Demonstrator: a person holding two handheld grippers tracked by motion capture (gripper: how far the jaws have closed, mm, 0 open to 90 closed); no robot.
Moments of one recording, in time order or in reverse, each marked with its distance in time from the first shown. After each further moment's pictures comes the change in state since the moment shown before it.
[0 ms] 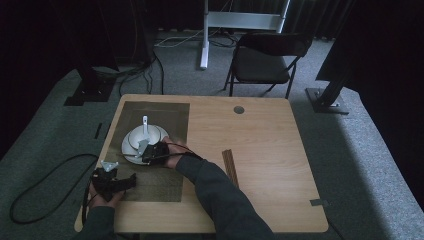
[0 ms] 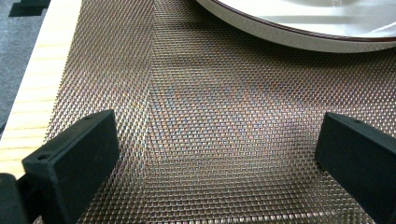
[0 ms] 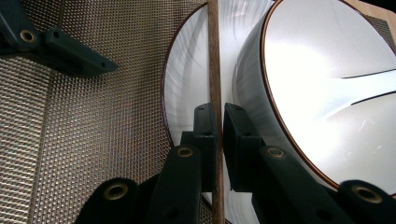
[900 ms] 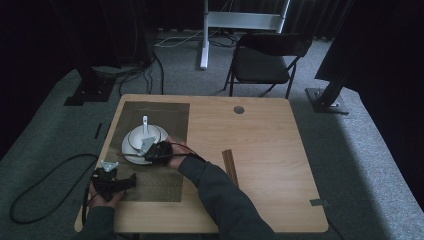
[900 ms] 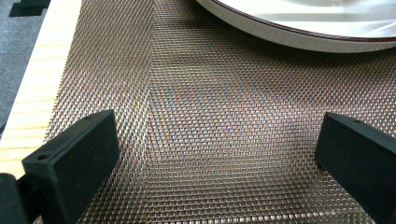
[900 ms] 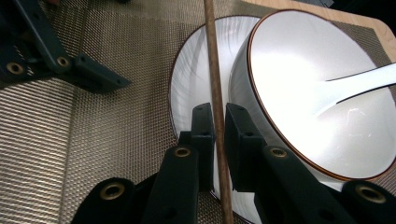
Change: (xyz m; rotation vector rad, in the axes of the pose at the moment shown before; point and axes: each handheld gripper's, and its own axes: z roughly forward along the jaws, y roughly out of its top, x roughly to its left) left arm 0.000 0.000 0.000 0.001 -0.001 0.000; right arm 0.000 -0.005 -0.017 -0.082 0.011 0.068
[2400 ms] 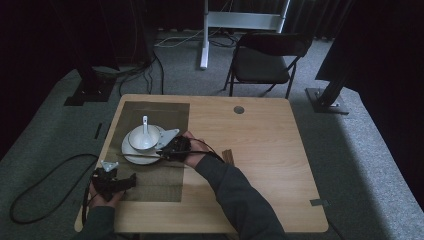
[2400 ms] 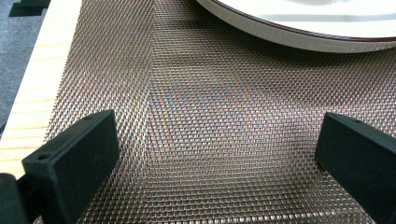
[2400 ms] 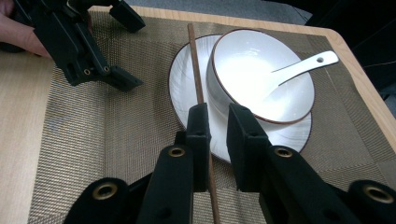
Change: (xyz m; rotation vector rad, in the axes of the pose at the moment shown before) left arm 0.000 0.000 0.000 -0.002 0.001 0.000; right arm -0.008 -0.015 -0.079 -0.084 -0.018 0.076
